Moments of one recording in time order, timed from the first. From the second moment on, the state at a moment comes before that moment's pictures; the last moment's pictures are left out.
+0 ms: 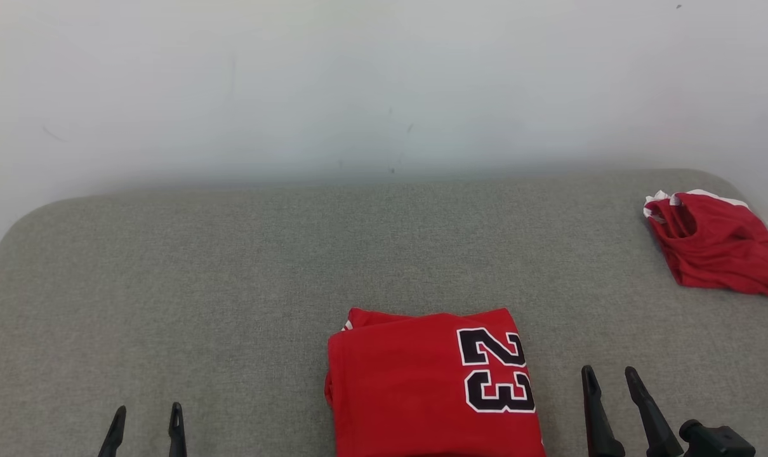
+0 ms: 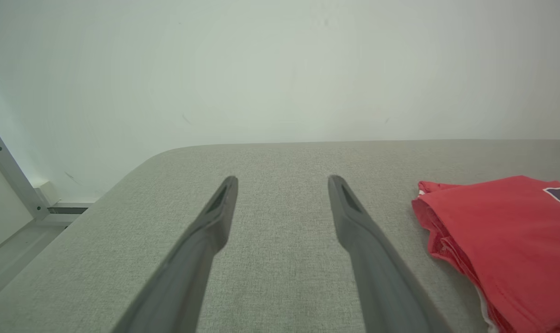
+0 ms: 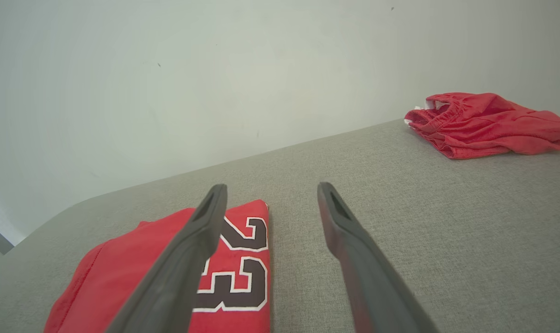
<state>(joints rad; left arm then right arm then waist) 0.14 0.10 0.08 0.10 -0.10 -0.09 -0.26 0.09 -0.12 0.01 0.17 0.35 0.13 -0.26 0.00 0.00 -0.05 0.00</state>
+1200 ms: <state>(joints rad) 0.14 0.08 0.07 0.10 -0.07 -0.11 -0.26 0.09 -0.13 0.03 0.19 0.29 0.13 -0.26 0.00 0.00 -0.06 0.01</state>
